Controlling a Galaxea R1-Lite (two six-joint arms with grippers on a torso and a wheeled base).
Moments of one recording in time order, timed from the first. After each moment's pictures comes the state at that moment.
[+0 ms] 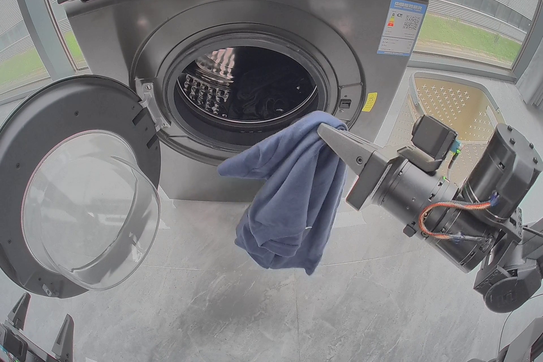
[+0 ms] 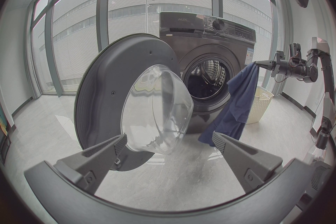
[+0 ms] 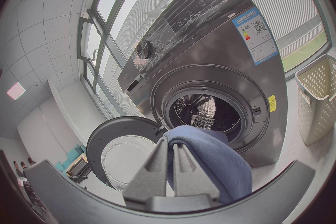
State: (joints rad) left arm 0.00 0.02 -0.02 0.00 -0.01 0.00; right arm 0.84 1.67 -0.66 -1.25 -0.11 0.31
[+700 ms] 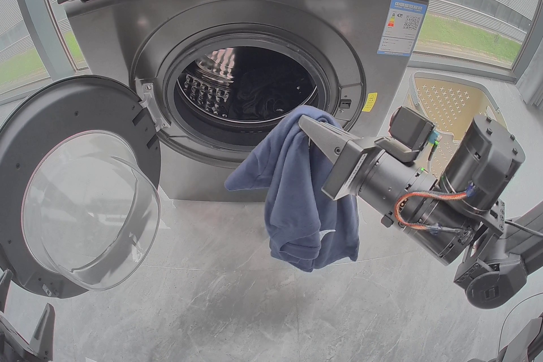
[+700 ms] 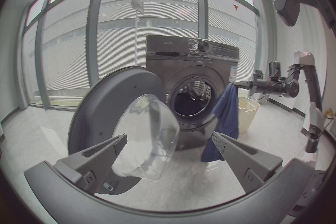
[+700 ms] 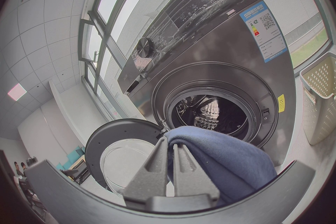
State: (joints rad) left arm 0.00 0.06 -0.15 -0.04 -0.13 0.02; right arm 0.85 1.74 -0.74 -1.25 -0.11 0.32
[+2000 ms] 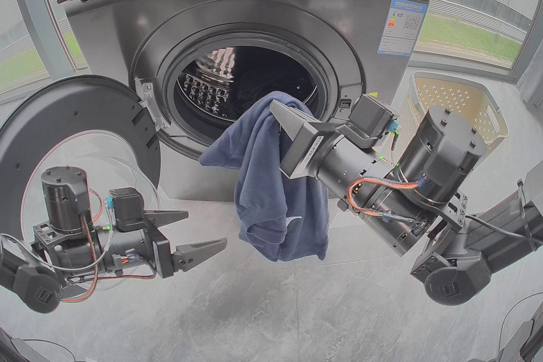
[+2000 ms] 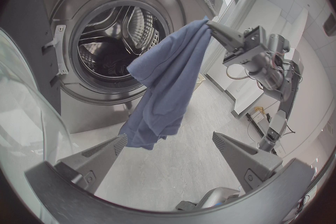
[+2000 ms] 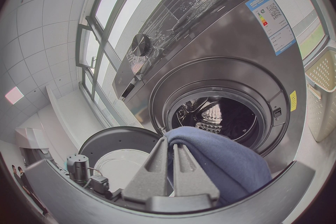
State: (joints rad) left arm -0.39 1.57 -0.41 -0.84 -0.44 -0.06; right arm 0.88 1.89 -0.91 -1.29 -0.17 0.32
